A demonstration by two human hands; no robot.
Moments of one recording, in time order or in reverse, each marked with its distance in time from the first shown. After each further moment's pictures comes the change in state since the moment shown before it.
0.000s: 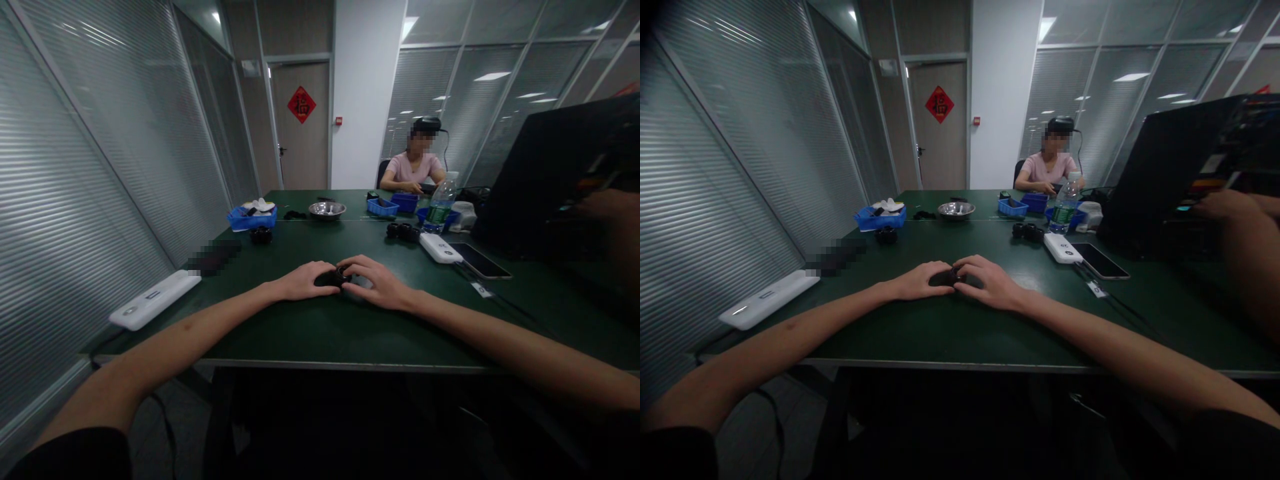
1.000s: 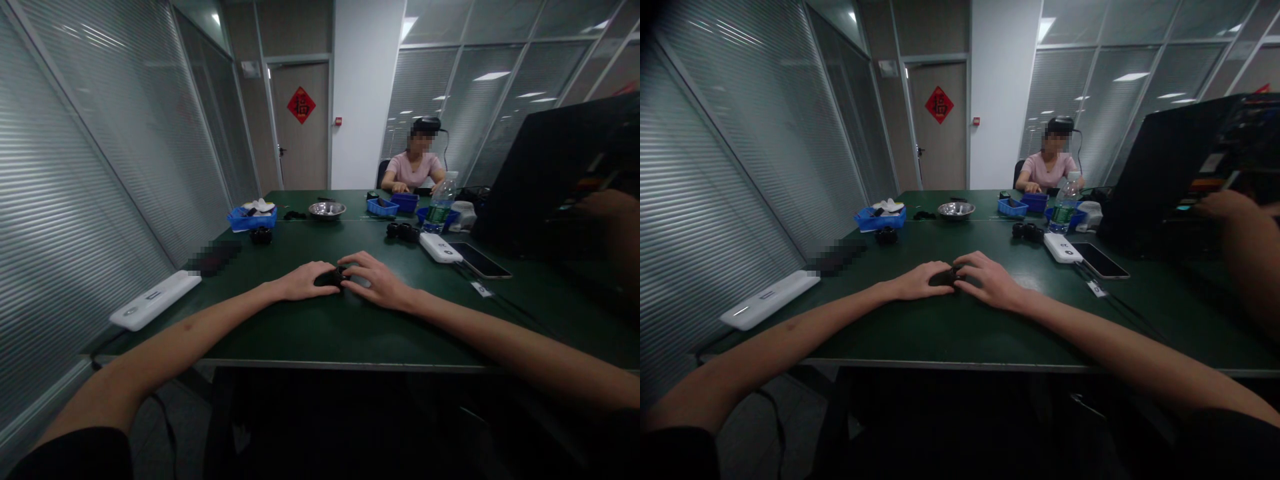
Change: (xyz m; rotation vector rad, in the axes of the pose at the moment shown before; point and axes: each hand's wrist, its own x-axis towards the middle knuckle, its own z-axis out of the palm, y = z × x) left_hand 0.000 0.001 -0.001 -0.001 -0.007 -0.018; right_hand 0.001 -0.003 -0.002 -0.086 0.026 -0.039
